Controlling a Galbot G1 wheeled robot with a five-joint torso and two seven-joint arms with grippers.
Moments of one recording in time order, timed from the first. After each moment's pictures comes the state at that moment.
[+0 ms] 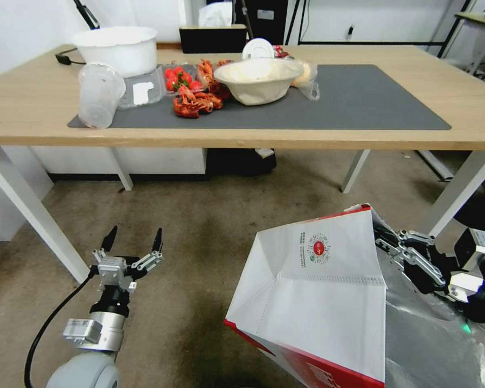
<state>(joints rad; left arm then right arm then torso) 1.72 -1.30 -0.61 -2.14 -0.24 -0.24 -0.02 -1.68 0.99 1.04 2.24 1.11 -0.16 -1.03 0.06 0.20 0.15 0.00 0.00</state>
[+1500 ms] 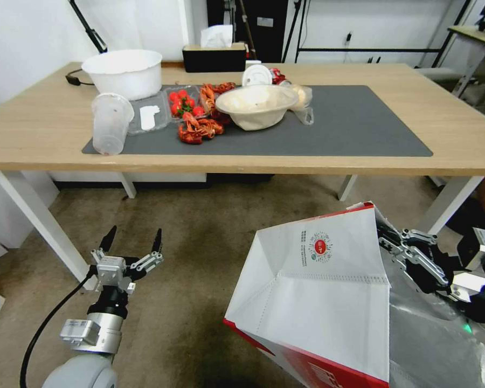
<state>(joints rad) 1.74 -1.30 -0.62 -2.17 -0.22 -0.21 -0.03 -1.67 1.00 1.04 2.24 1.11 -0.16 -1.03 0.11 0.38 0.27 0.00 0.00</state>
